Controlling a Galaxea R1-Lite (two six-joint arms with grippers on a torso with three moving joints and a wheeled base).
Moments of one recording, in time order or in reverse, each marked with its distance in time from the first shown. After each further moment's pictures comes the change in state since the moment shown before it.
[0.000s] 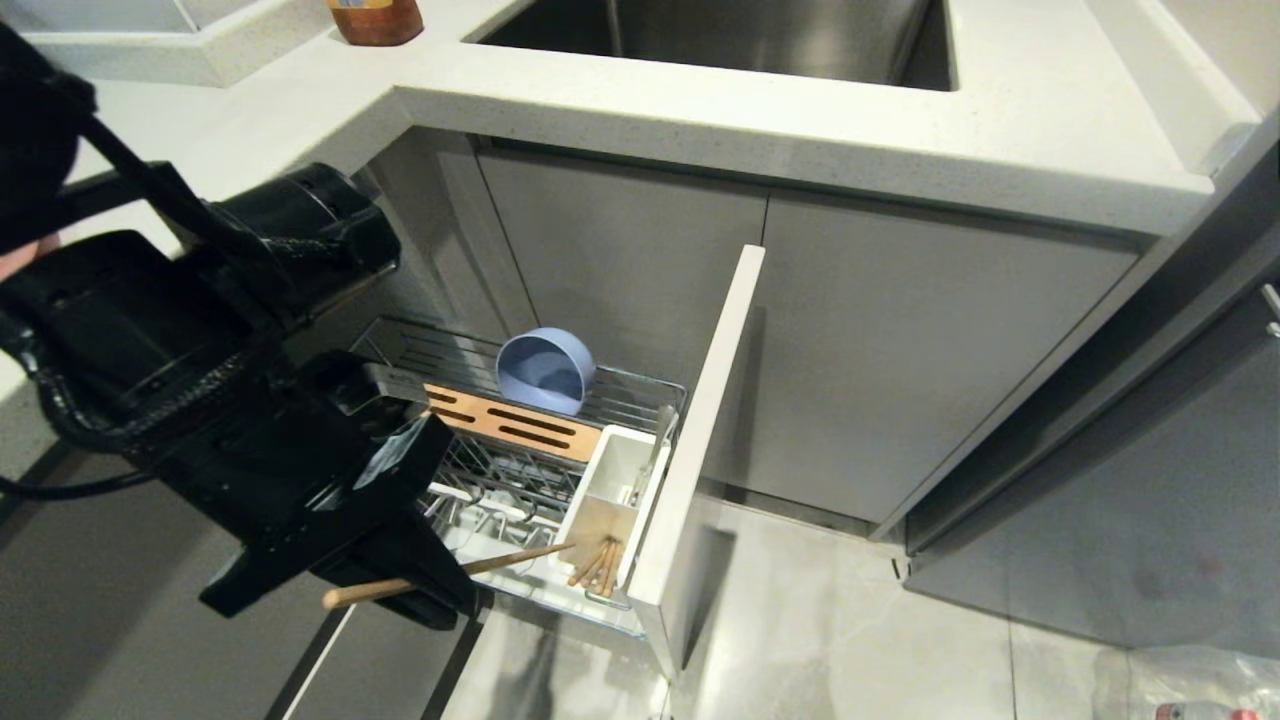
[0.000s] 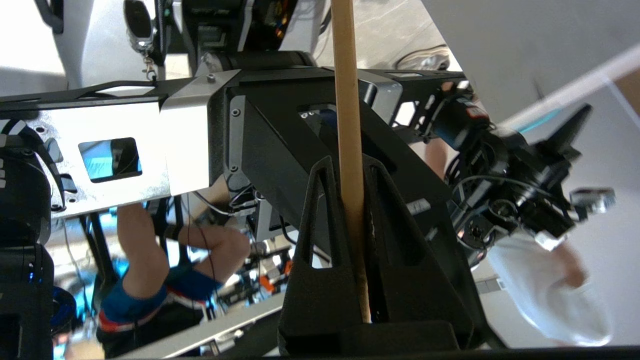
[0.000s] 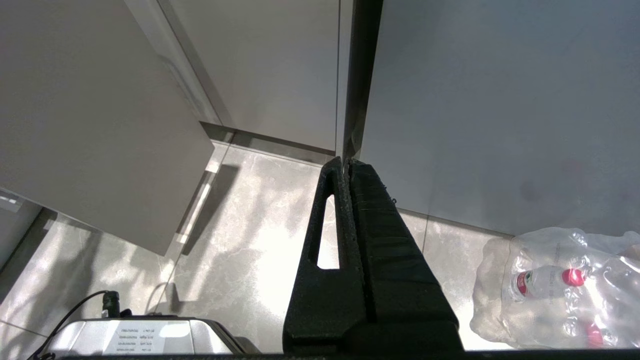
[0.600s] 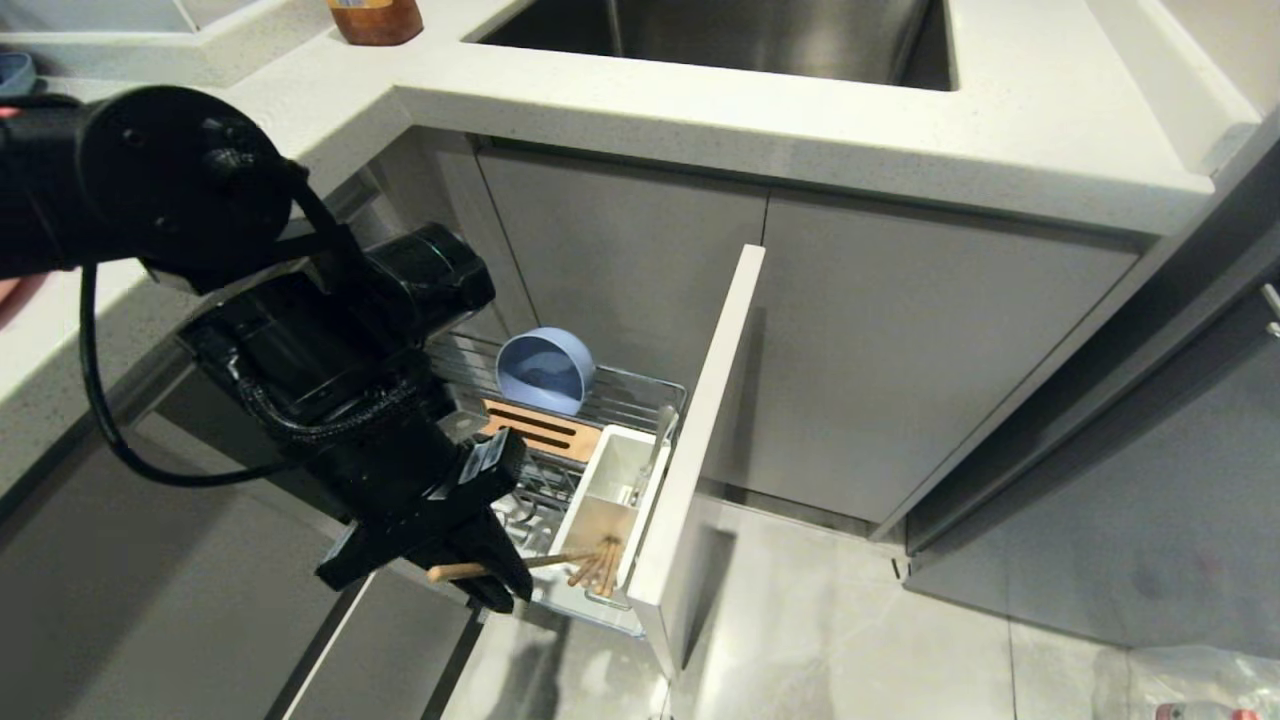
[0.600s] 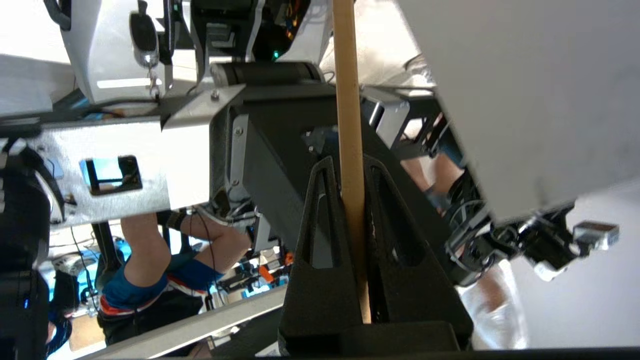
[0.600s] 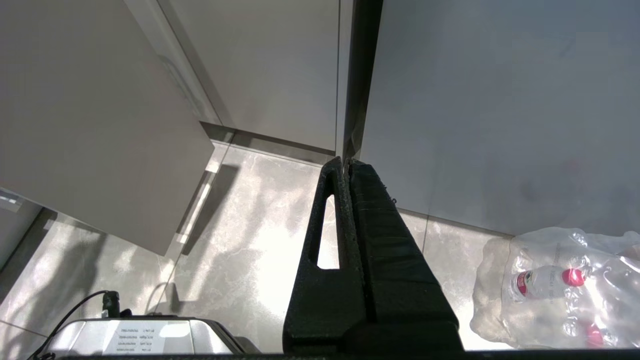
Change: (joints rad) left arm 0.006 0.144 -0.041 -0.028 0.006 0.004; right arm 0.000 0.000 0.000 0.000 0.000 0.000
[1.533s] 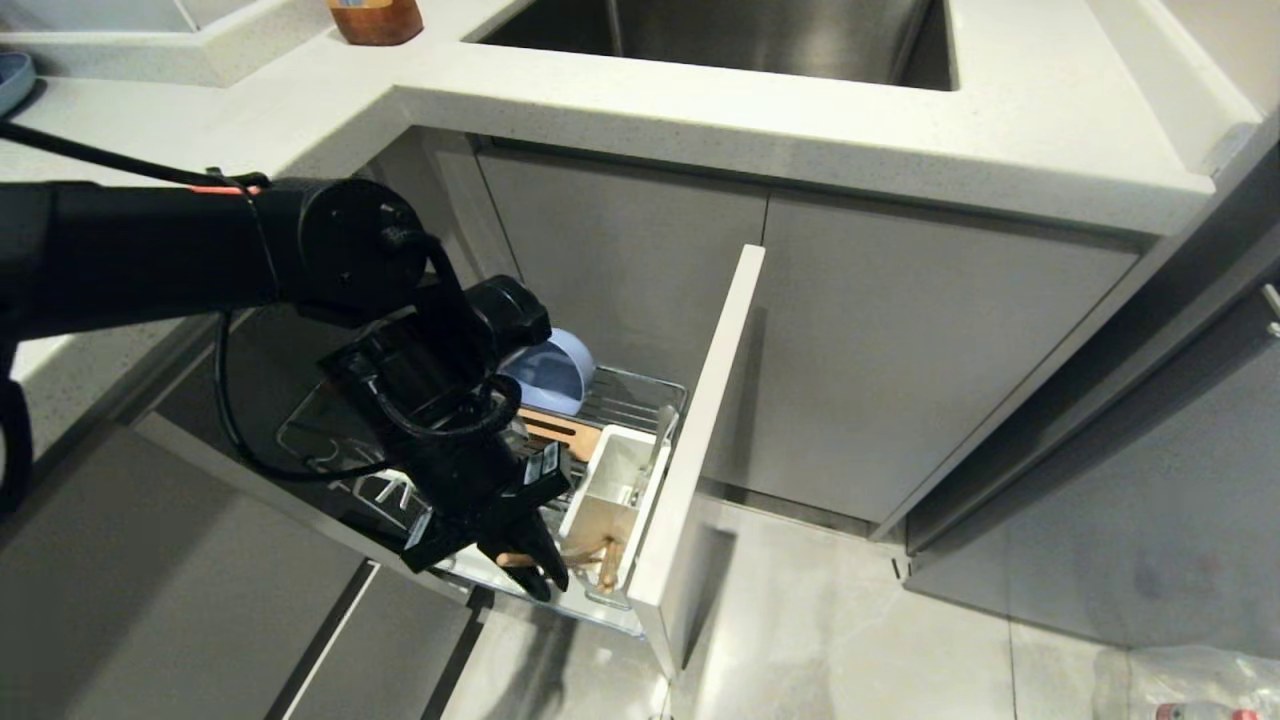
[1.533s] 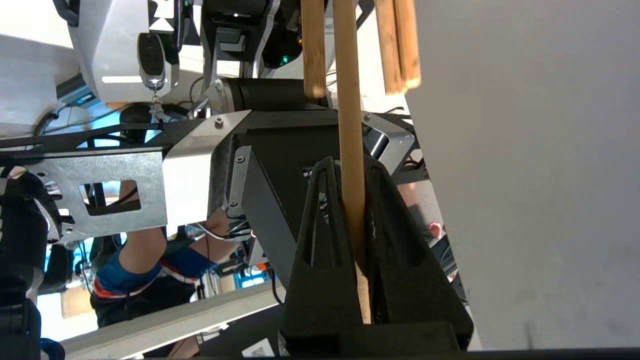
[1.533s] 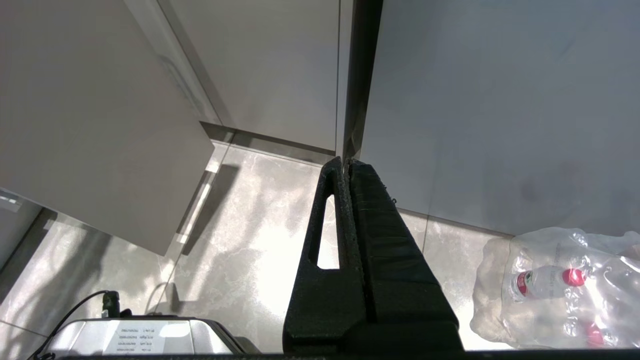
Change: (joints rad) left arm 0.029 0.171 -0.060 -0.018 0.001 0.003; right arm 0.000 0.000 0.000 0.000 0.000 0.000
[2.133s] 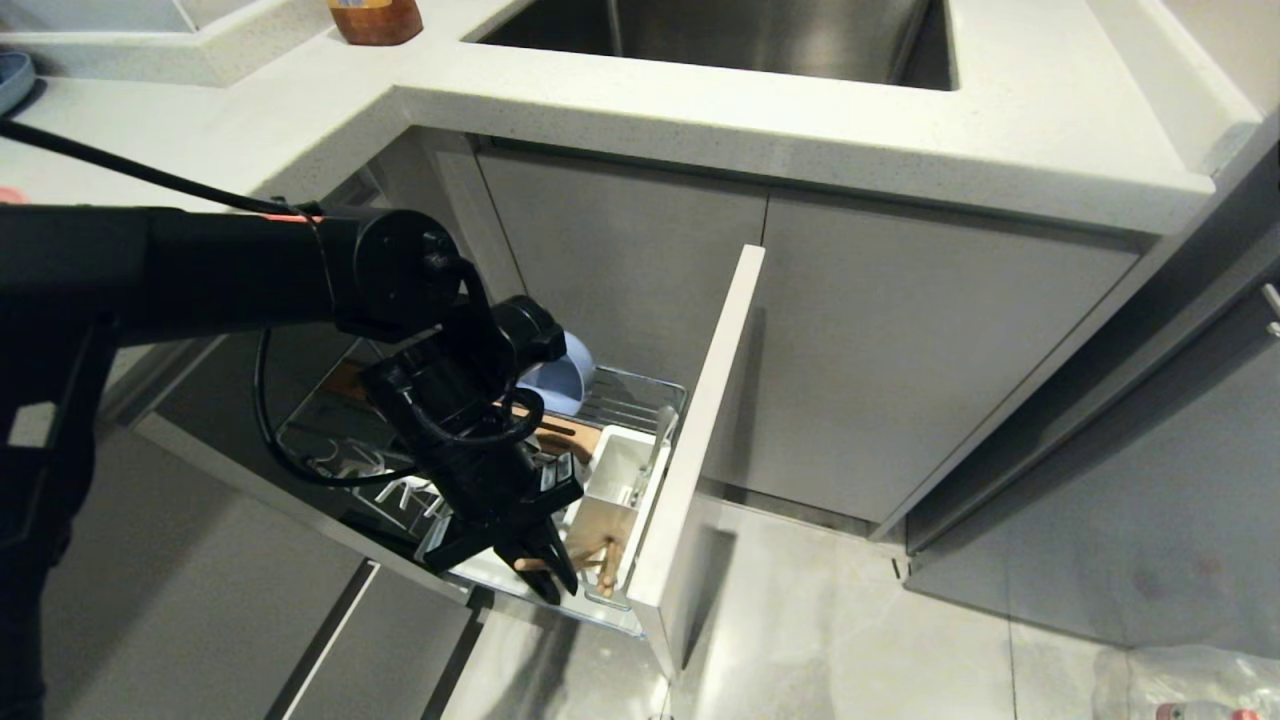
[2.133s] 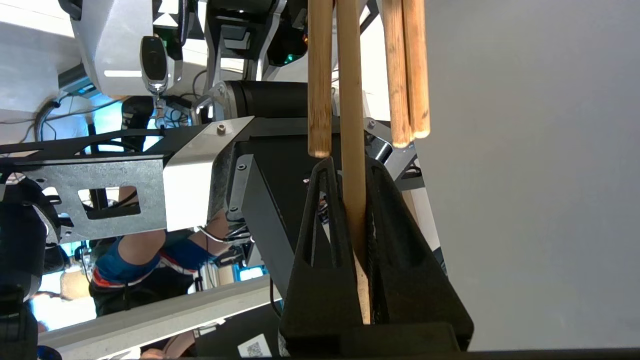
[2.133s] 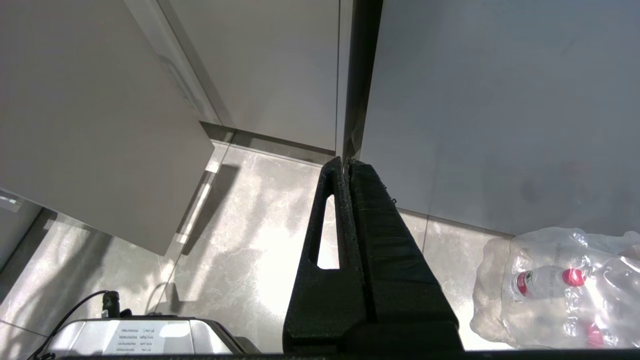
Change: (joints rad) left arm 0.008 0.061 -0.018 -0.003 -0.001 0.001; right arm 0.000 0.000 0.000 0.000 0.000 0.000
